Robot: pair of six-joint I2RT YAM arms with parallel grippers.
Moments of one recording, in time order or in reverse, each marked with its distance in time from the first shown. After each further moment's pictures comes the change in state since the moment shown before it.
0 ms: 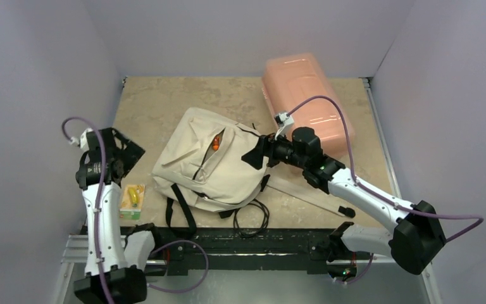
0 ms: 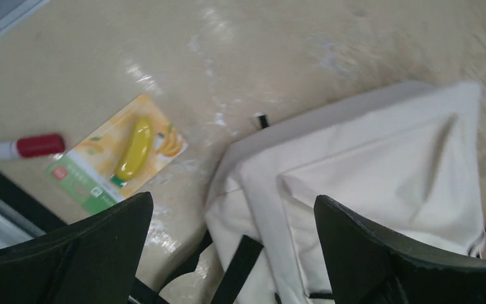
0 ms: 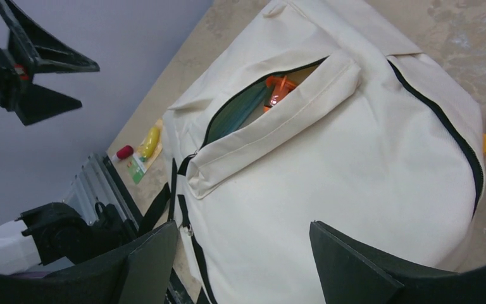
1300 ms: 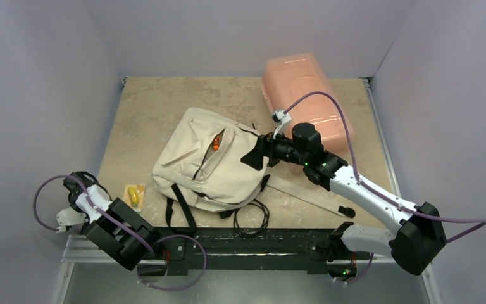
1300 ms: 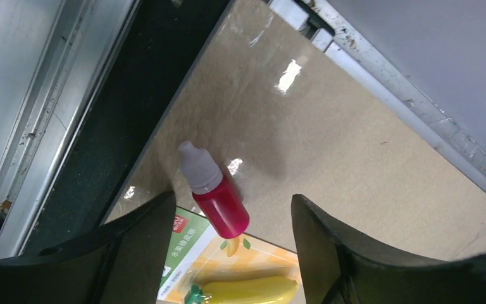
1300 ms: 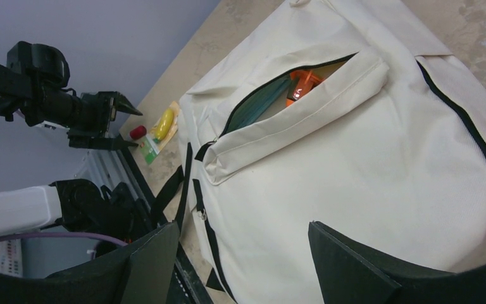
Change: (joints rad) left arm 0.785 0.240 -0.460 0.256 -0.087 -0.623; right arm 0.000 0.000 0.080 -0.103 -0.084 -0.052
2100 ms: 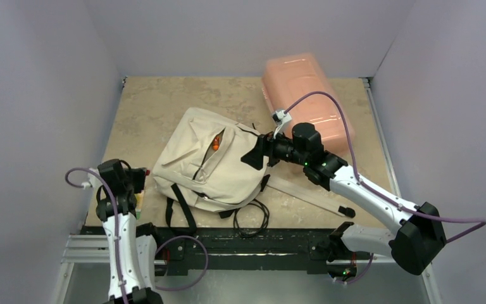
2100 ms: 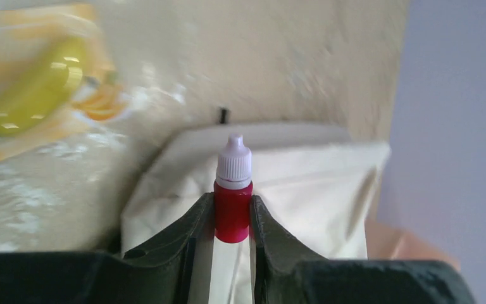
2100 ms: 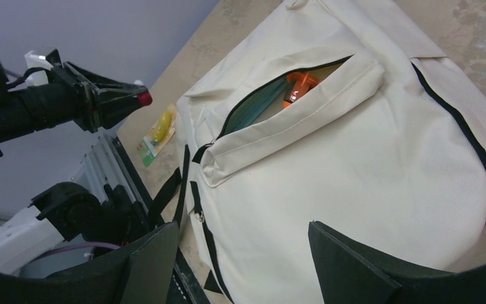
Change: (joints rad) left arm -0.491 -0.496 -0.069 -0.017 0.207 0.015; right arm 0.000 0.000 0.000 0.002 0.009 -0.001
